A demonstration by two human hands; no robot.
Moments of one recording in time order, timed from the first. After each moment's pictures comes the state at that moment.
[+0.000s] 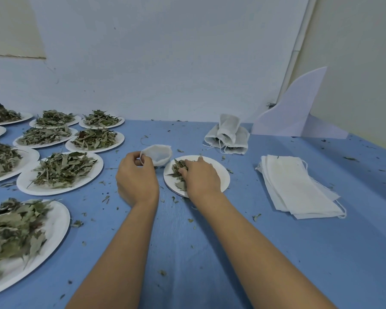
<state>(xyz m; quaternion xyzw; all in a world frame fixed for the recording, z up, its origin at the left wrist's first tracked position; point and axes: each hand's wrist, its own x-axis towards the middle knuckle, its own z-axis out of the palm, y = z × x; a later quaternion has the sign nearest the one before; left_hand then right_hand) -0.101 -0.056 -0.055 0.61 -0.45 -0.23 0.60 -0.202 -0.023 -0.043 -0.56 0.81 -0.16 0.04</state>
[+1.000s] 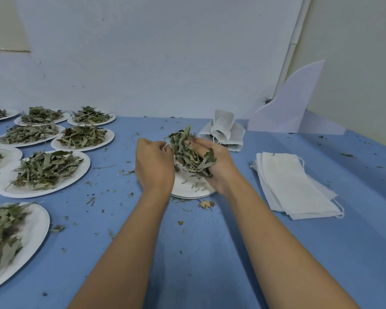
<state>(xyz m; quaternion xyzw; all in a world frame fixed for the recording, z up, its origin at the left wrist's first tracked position) -0.142 -0.058 -0.040 0.57 -0.62 -0.17 0.51 -0.248 -0.015 -0.025 -0.38 0.43 -0.66 0.48</state>
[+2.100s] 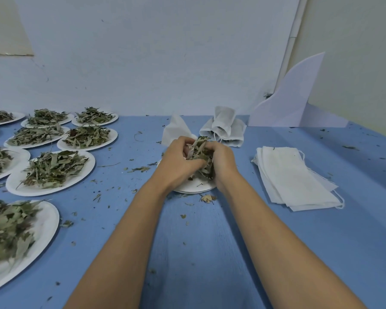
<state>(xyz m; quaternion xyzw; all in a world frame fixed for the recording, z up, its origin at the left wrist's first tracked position) -0.142 -0.046 -0.032 0.36 -0.76 -0.40 0.37 -0.249 -0.014 -0.030 -0.27 0.59 -0.64 0.40</state>
